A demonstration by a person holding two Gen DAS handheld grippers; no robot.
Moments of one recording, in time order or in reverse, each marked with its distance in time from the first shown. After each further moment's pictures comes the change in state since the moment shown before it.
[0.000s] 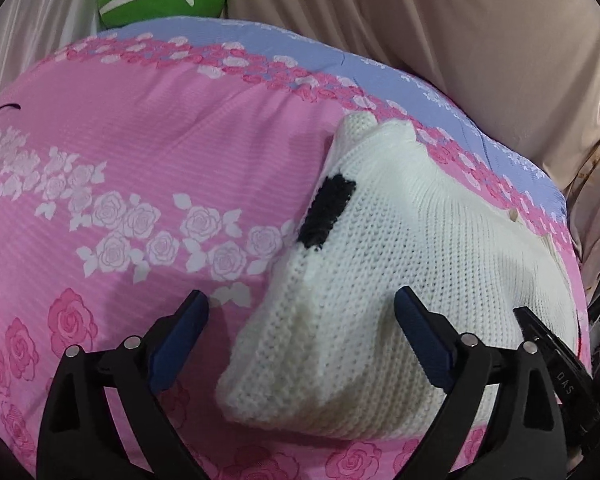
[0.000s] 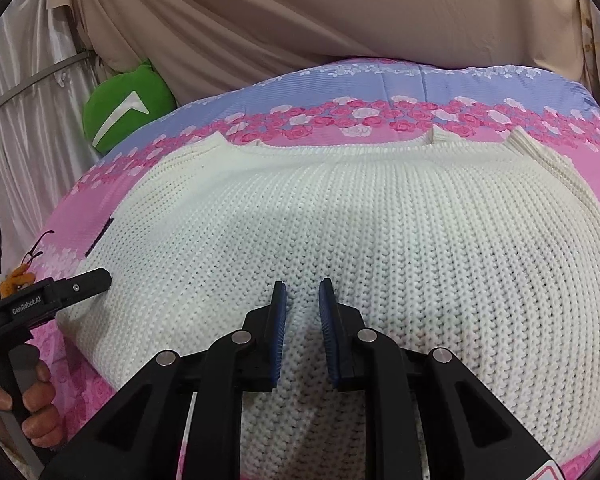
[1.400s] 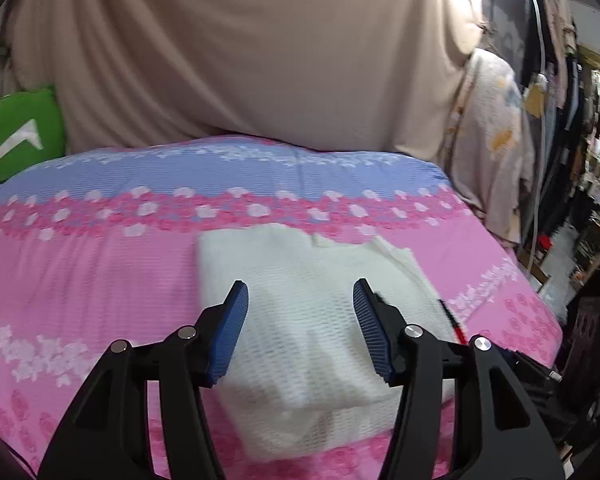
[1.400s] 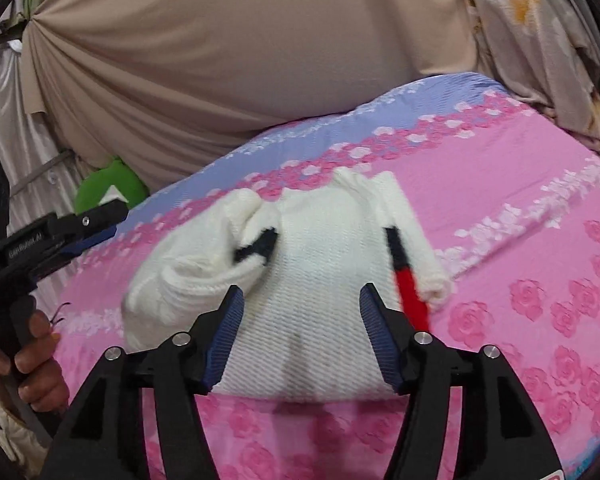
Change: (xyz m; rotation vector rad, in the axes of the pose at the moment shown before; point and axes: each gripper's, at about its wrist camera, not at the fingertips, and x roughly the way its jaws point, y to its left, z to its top) left arm -0.085 -0.187 0.008 0.366 -0.194 -0.243; right arm -0.128 -0.117 -0.015 0.213 -0.168 0.057
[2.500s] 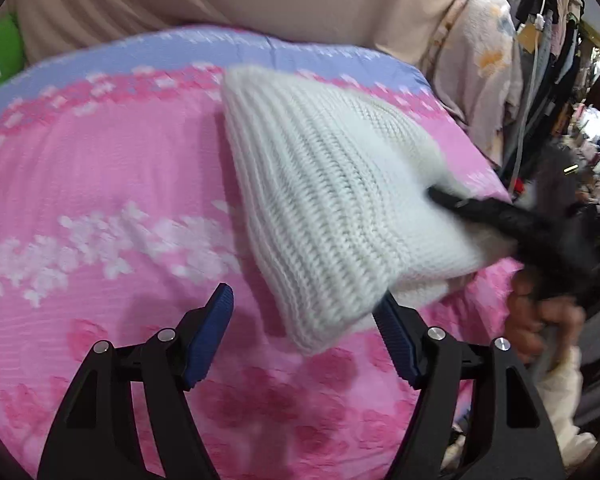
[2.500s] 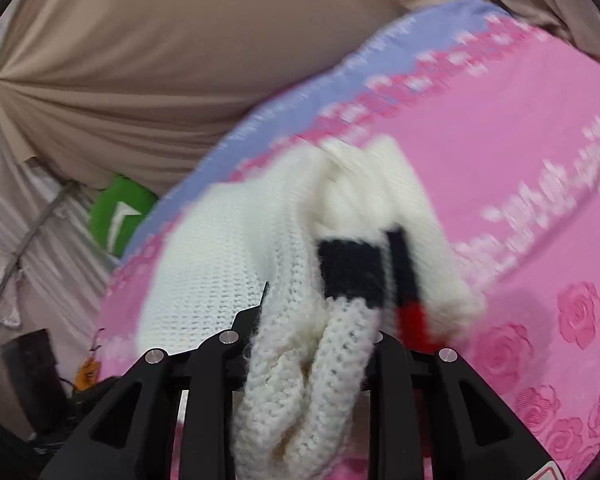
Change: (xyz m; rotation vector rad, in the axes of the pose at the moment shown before) left arm 0.047 -0.013 -0.079 0.002 0.353 -0.204; right arm 0.050 -0.080 0.003 0.250 0.126 0.070
